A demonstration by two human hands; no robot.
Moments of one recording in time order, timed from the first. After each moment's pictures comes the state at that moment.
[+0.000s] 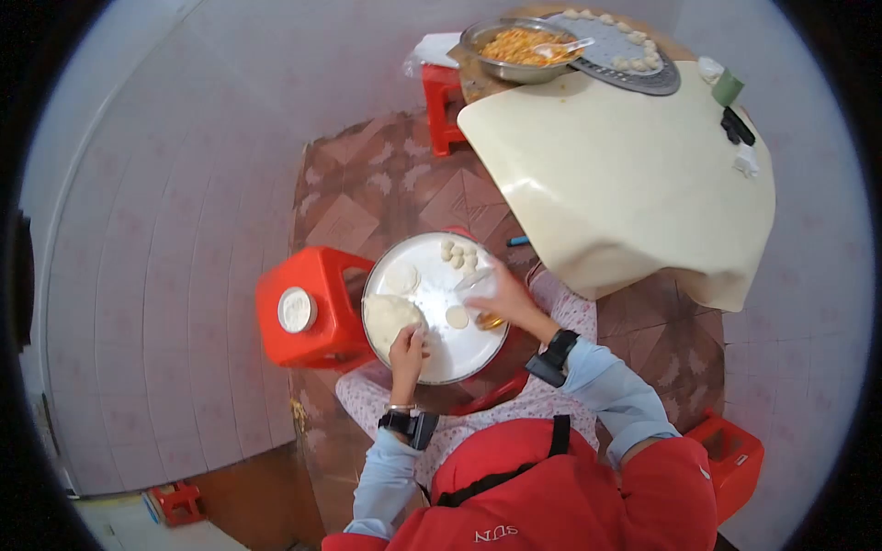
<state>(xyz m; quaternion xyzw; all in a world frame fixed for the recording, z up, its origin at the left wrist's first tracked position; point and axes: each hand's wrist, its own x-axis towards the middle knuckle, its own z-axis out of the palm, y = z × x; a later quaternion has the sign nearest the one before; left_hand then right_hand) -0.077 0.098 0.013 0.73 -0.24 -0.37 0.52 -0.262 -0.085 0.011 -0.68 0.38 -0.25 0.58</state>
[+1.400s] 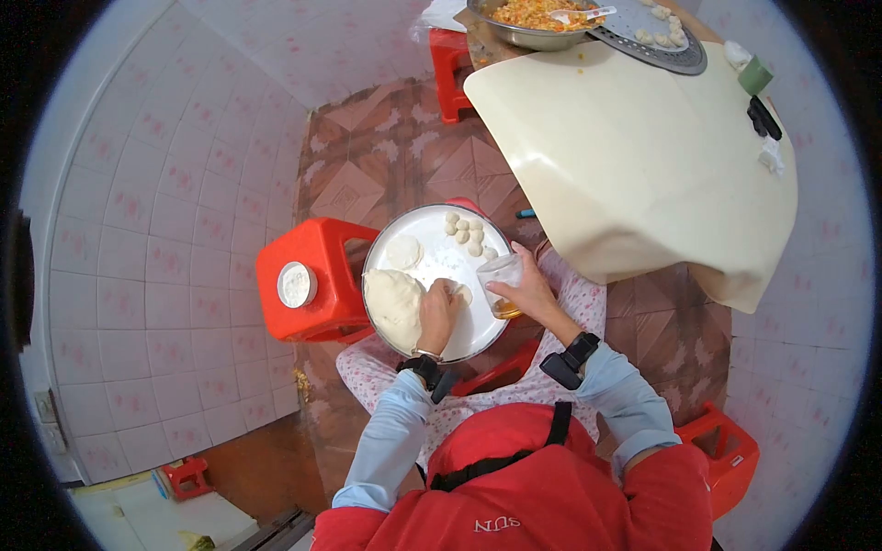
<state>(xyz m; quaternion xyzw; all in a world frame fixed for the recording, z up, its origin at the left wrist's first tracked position) -0.106 0.038 -0.007 0.78 -0.49 -0.19 0.34 -0.290 -0.068 0.046 -0.65 0.47 -0.21 0.56</state>
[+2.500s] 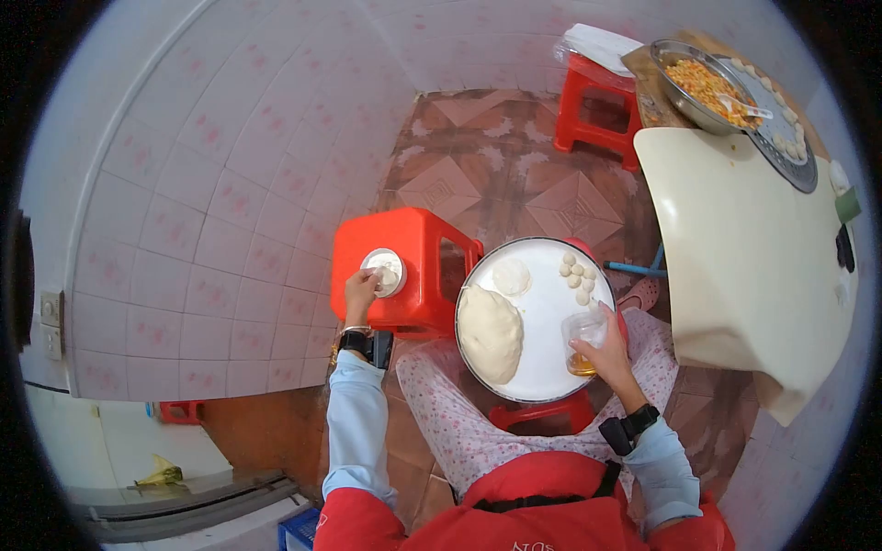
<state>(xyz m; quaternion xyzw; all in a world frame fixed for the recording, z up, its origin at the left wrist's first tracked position) 0.224 0.134 0.015 0.86 -0.15 -0.19 0.46 -0.257 -0.058 0.049 -0.69 0.45 -0.18 0.54</state>
